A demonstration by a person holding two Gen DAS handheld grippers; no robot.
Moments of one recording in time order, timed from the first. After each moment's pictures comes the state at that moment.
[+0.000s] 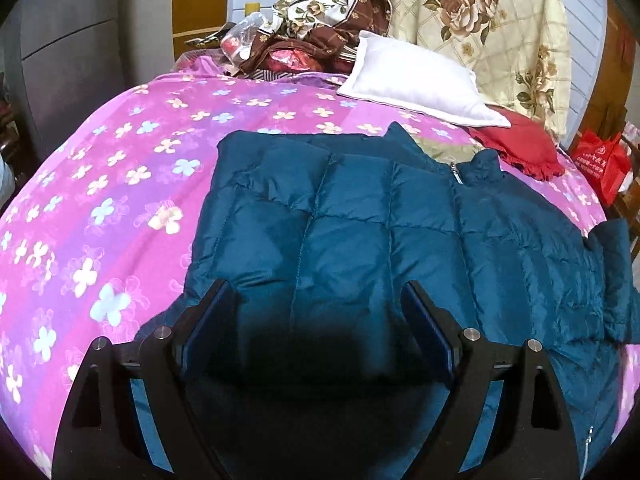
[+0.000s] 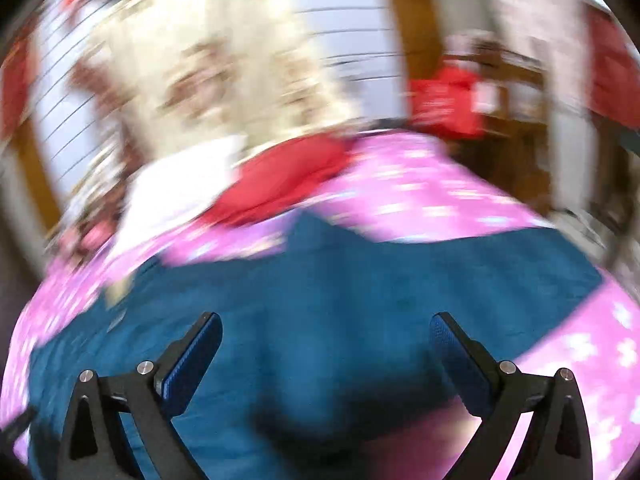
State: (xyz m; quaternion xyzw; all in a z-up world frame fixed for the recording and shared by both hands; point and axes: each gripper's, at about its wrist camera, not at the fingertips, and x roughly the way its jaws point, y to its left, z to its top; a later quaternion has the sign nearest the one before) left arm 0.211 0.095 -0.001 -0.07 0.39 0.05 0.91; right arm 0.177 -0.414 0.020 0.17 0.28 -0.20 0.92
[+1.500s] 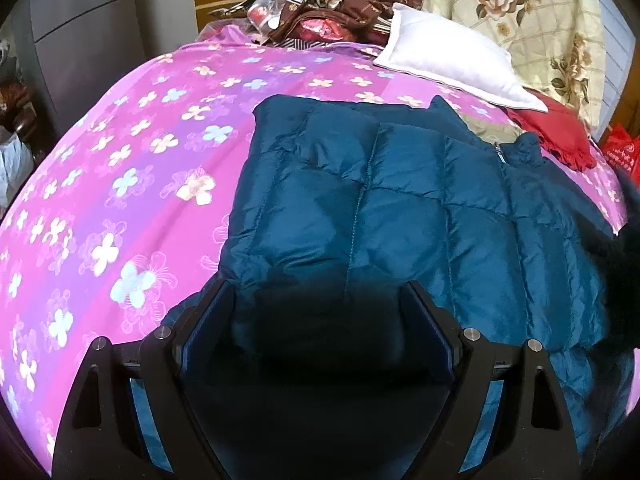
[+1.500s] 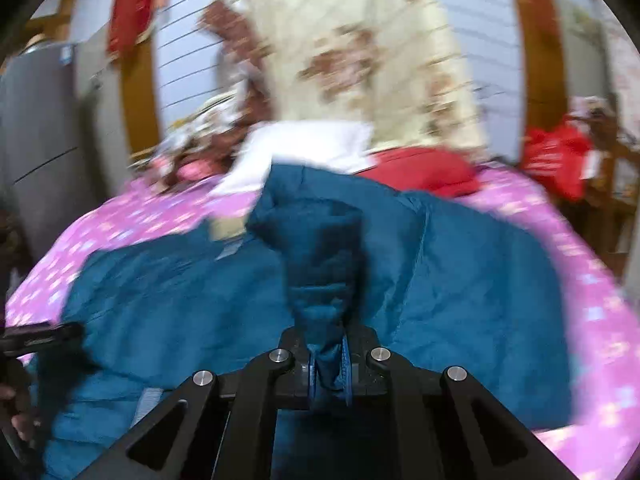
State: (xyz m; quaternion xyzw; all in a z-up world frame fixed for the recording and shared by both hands) left arm 0.220 0.118 -0.017 -0.08 0.45 0.10 0.88; right arm 0.180 -0.157 0.017 0.04 0.29 0.10 0.95
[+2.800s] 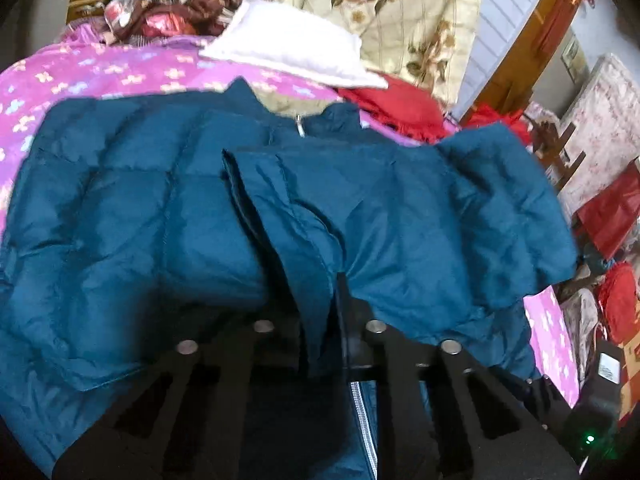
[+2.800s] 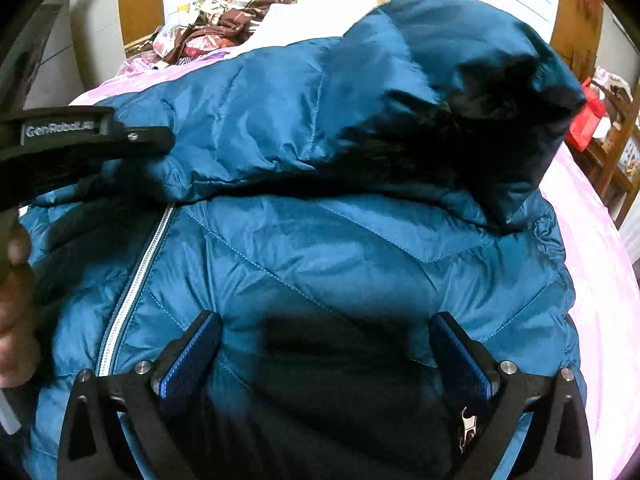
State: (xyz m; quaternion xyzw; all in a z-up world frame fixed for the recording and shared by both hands) left arm 0.217 0.023 -0.011 -0.14 0.41 -0.16 0.89; right arm 0.117 -0.134 -0.050 -0.04 0.46 0.02 0.89
